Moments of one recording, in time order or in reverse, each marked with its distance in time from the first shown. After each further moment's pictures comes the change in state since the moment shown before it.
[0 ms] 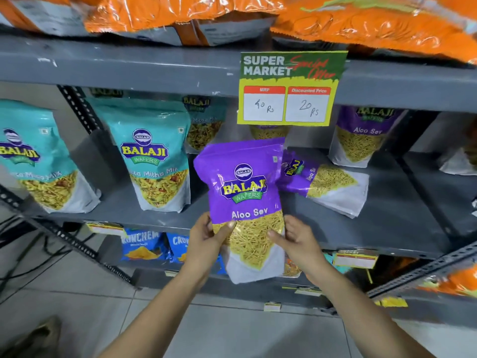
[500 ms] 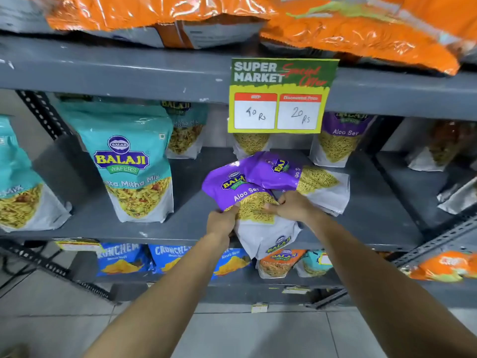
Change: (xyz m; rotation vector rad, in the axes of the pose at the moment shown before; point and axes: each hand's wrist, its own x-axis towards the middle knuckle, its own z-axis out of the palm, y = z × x) left_hand 0.094 -0.033 0.061 0.025 0.141 -0.397; right_hand 0.097 -0.040 -0.040 -0.978 -0.010 0.324
